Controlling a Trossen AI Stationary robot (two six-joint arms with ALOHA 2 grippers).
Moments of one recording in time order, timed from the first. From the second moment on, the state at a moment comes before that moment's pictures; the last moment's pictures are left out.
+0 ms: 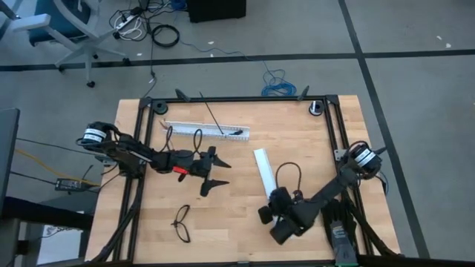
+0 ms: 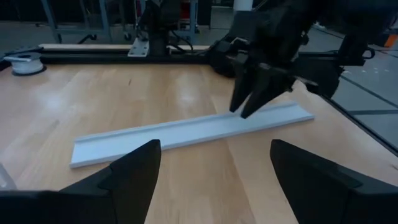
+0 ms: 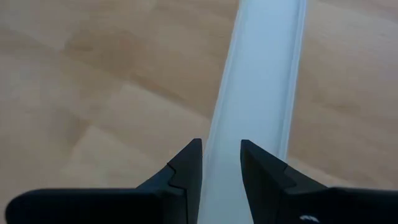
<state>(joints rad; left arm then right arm) -0.10 1.54 0.41 0.95 0.03 -0.06 0.68 1.96 1.29 -0.85 0.63 1.82</state>
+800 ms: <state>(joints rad) -0.10 1.54 0.41 0.94 0.05 -0.05 0.46 2.04 1.30 -0.76 0.43 1.57</state>
